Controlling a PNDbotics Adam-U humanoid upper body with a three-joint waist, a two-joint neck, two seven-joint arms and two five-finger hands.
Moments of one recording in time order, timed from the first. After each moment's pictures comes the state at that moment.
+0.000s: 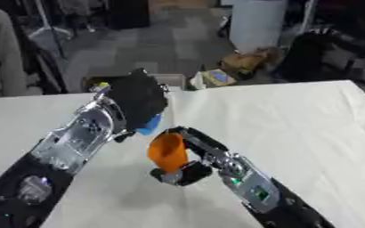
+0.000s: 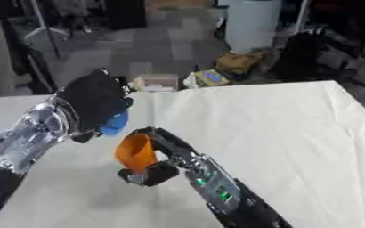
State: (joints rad) left arm -0.94 0.26 -0.56 -1.57 -1.72 -0.29 -0.52; right arm -0.64 -0.18 0.44 -1.29 0.16 -0.16 0.22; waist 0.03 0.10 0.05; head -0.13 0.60
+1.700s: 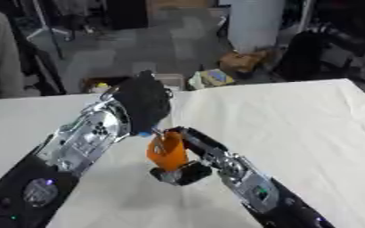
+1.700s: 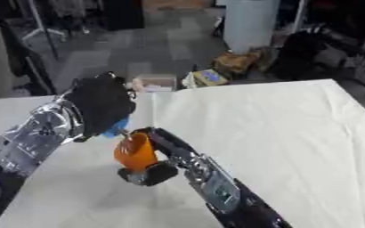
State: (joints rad) left arm -0.95 0.25 -0.58 -1.57 -1.80 -0.37 -0.52; right arm -0.64 -0.18 0.44 -1.29 0.16 -0.15 0.21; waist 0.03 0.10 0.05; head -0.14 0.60
